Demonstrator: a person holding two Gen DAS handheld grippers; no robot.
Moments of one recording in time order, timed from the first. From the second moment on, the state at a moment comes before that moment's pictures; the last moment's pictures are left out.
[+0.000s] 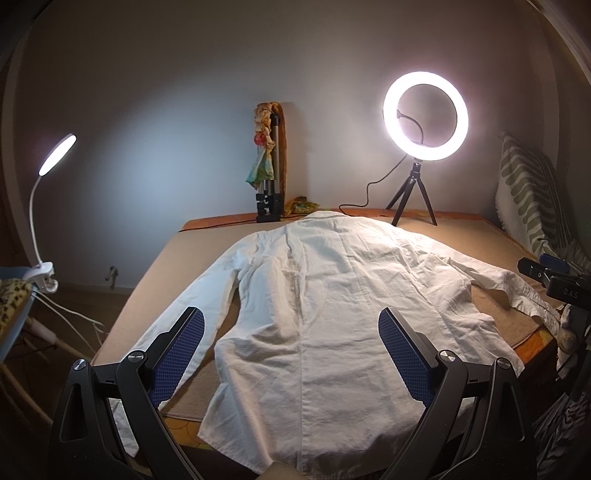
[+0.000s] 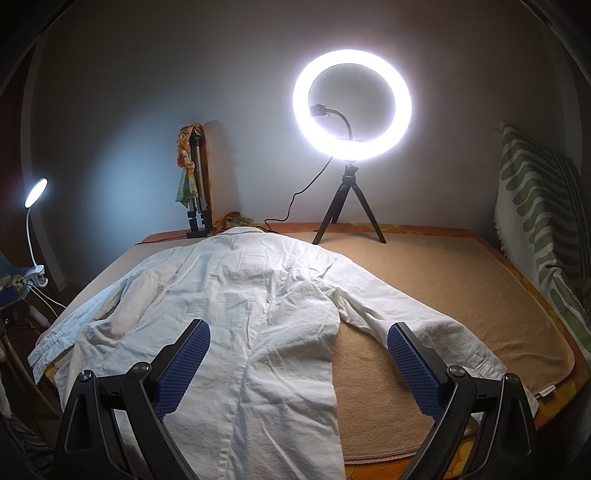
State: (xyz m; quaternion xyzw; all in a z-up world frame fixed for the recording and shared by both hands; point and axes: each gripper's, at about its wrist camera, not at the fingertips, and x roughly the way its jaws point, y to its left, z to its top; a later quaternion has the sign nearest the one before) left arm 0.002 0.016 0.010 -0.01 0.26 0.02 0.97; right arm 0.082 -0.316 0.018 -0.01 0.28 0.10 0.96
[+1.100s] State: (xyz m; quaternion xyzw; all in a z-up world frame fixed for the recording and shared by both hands) left arm 0.026 0.261 -0.114 -0.15 0.45 0.11 0.87; right arm 0.182 -0.135 0.026 -0.06 0.36 0.31 0.88
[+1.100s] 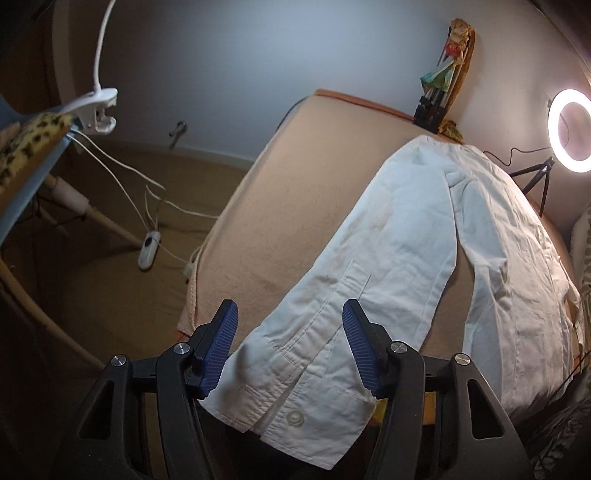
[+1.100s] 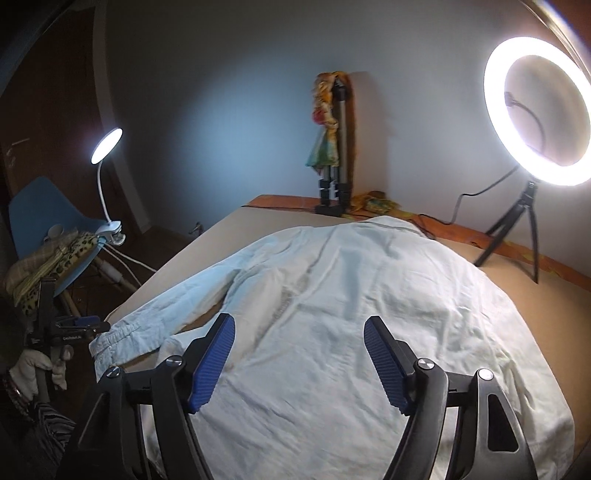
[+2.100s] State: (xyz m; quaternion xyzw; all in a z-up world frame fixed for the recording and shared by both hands) left arm 0.029 0.222 -0.061 -0.16 0.34 -0.03 0.93; right arm 0.292 -0.003 -0.040 -0.05 0.52 0.37 0.77
